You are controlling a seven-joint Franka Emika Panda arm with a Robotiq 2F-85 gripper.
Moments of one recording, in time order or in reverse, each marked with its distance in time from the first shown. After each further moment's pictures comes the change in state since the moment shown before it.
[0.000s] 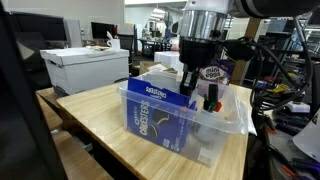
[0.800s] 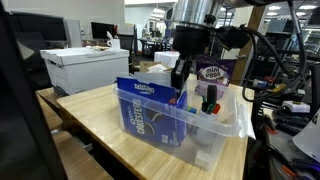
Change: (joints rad) arm 0.004 0.000 -0.003 0.059 -0.010 -0.004 0.000
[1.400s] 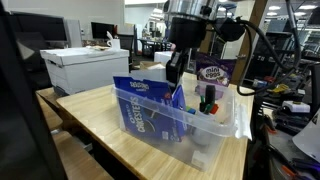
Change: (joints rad) arm 0.000 0.000 -0.008 0.033 -0.009 -0.006 0.000
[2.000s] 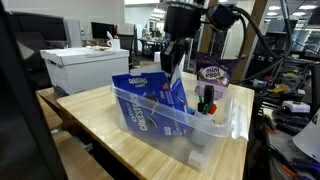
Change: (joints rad) arm -0.001 0.000 -0.023 0.052 -0.004 -0.041 0.003
